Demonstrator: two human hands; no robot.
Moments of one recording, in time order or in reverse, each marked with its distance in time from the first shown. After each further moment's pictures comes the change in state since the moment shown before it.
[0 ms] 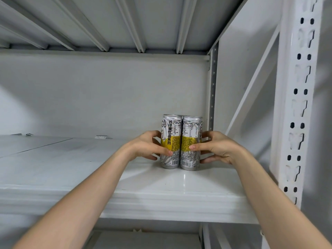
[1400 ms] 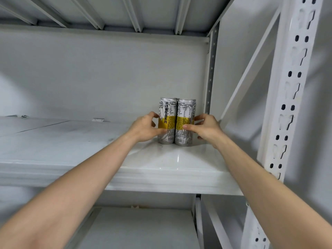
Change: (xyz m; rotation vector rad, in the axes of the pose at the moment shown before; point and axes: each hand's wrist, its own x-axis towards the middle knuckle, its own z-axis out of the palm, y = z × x) left_hand 0.009 -0.013 0.013 0.461 0.299 0.103; right_hand 0.004 0.008 0.021 -0.211 0.294 -0.093
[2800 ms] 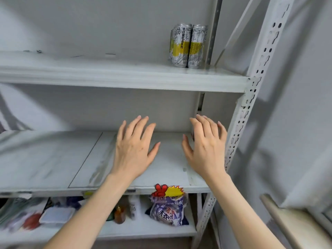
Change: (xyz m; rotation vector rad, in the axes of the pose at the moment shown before) left_hand -0.384 -0.052 0.007 0.504 0.268 0.272; right_hand -0.374 0.036 0.092 -0.821 0.426 -0.515
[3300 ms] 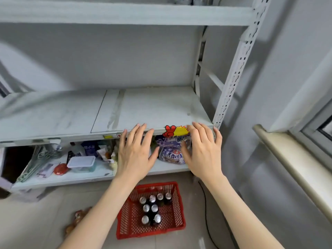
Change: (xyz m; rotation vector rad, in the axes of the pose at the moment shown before) left_hand -0.217 -0.005 -0.055 -0.097 -0.288 -0.031; right_hand -0.196 -0.101 -0.079 -0.013 -0.269 0.091
